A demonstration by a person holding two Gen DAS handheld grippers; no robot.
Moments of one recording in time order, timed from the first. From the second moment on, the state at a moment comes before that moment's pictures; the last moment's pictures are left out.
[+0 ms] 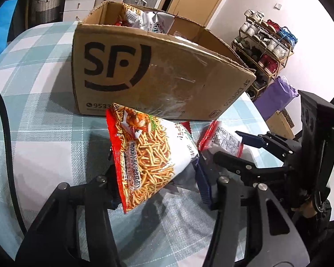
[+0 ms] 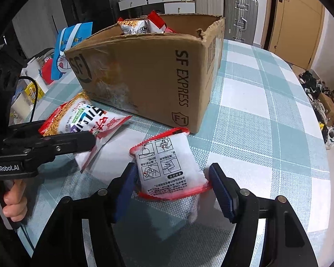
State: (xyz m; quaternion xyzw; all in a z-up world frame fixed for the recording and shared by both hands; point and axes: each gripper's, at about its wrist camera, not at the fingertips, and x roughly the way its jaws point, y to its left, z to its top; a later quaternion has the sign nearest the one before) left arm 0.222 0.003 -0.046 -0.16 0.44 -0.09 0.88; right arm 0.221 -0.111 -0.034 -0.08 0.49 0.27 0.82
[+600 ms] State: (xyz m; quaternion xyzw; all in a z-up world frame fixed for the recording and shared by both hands) left arm 0.201 0.014 -0.023 -0.17 0.42 -0.10 0.89; right arm 0.196 -0.116 -0.007 -0.05 0.45 0.28 0.85
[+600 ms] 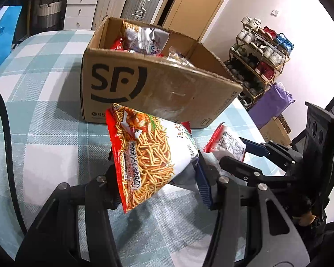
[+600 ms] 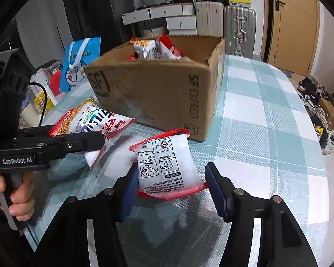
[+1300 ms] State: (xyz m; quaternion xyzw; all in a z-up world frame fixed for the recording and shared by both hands) left arm 0.163 0.016 0.055 -0.14 0.36 -0.10 0.92; right arm 0.176 -0.132 0.064 -0.01 0.37 0.27 0.89
